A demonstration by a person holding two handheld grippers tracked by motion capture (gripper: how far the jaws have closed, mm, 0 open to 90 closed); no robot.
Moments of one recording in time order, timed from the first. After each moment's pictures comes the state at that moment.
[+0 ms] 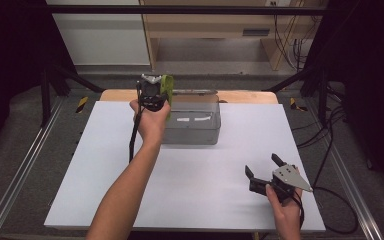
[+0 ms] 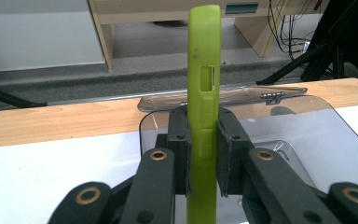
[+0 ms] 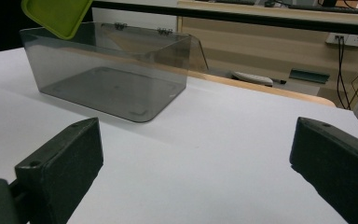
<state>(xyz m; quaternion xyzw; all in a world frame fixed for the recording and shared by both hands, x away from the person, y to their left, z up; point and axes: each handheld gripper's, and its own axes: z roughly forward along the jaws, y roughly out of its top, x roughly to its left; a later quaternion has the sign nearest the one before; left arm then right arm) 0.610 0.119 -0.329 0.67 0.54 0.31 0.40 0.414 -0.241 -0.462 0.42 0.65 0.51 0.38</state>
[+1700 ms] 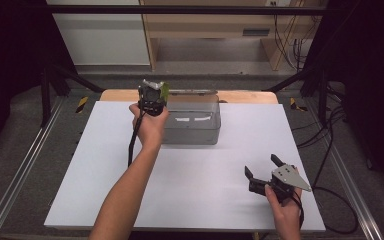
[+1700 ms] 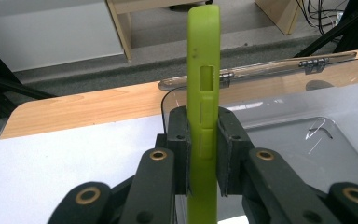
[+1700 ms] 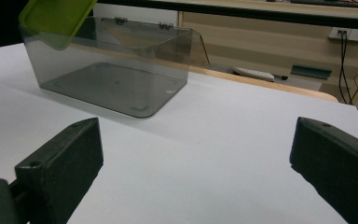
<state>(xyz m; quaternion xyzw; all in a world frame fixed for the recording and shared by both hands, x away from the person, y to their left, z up) 0.617 0.122 -0.353 0.69 0.54 0.34 0.35 0.415 -0.240 -0.463 0.42 0.65 0.51 0.37</state>
